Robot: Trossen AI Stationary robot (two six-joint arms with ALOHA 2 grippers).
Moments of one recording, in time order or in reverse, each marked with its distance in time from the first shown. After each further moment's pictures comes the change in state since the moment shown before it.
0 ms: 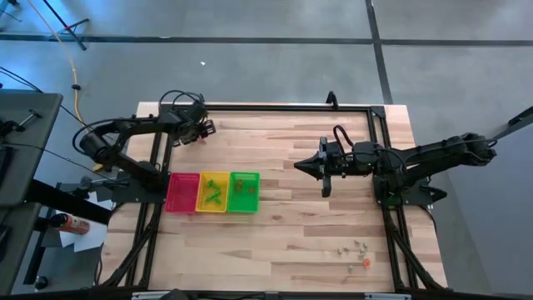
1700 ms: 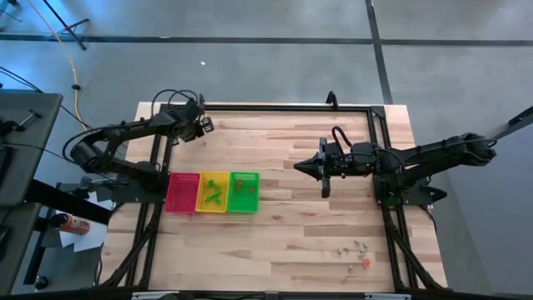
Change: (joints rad) left arm -0.010 -0.134 -0.005 -0.042 0.029 0.001; right arm 0.000 0.003 -0.001 -0.025 0.000 -0.005
